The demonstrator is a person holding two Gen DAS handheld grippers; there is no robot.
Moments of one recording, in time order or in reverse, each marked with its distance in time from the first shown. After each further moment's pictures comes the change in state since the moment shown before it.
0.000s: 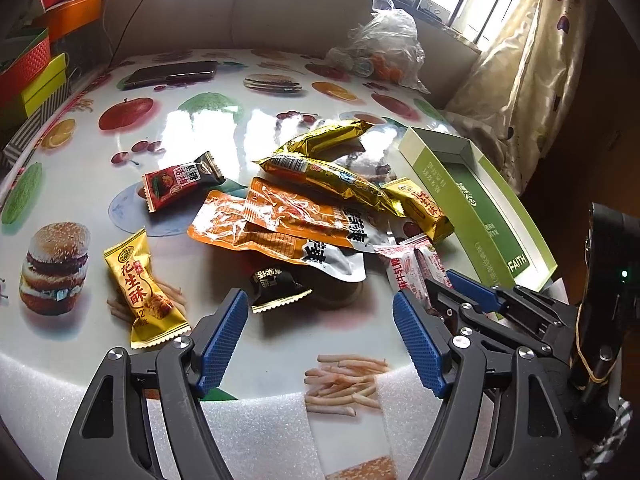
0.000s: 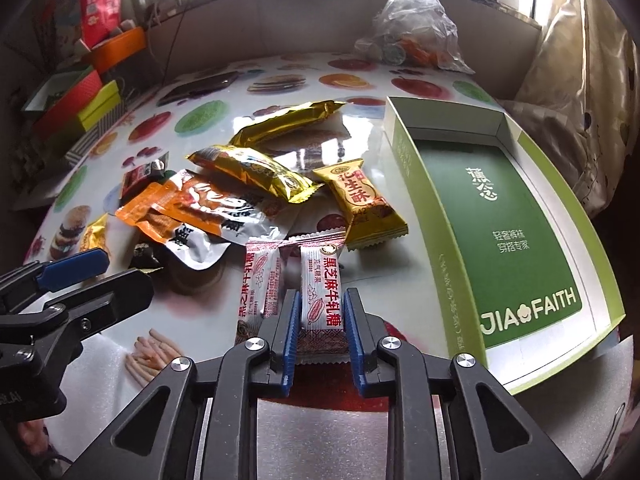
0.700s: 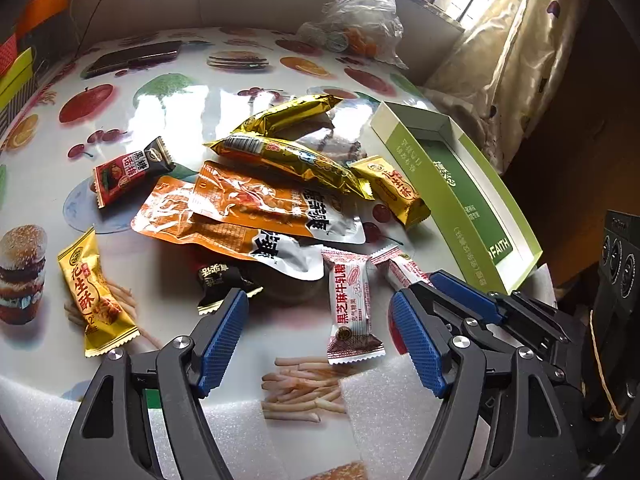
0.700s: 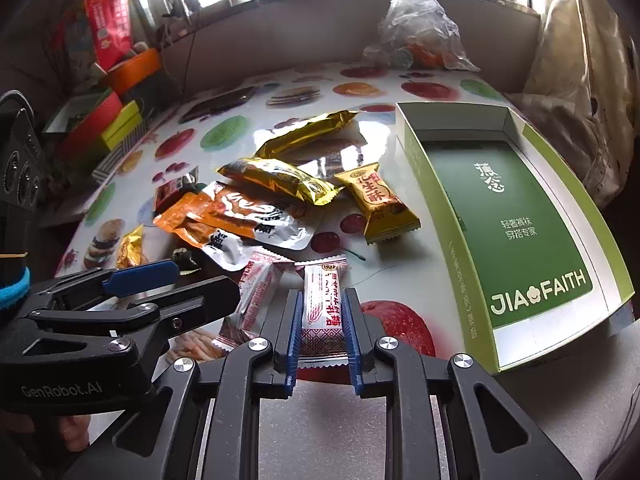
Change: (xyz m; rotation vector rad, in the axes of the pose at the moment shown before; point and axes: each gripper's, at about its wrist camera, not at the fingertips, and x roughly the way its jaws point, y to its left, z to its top) left arm 0.018 -0.019 0.005 0.035 0.096 -0.074; right arm -0.020 -0.004 -0.007 0.046 -0.030 0.079
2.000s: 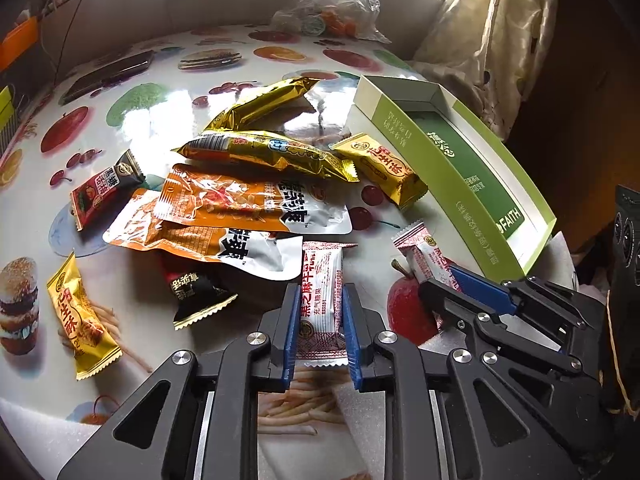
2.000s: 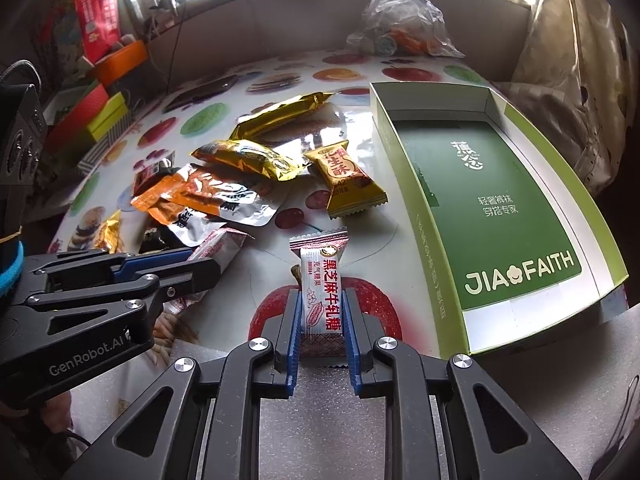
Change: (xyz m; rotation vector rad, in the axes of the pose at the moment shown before) left arm 0.015 -0.019 0.000 0.108 0.036 0.045; right arm 0.003 -0.016 -0.012 0.009 0.026 -0.025
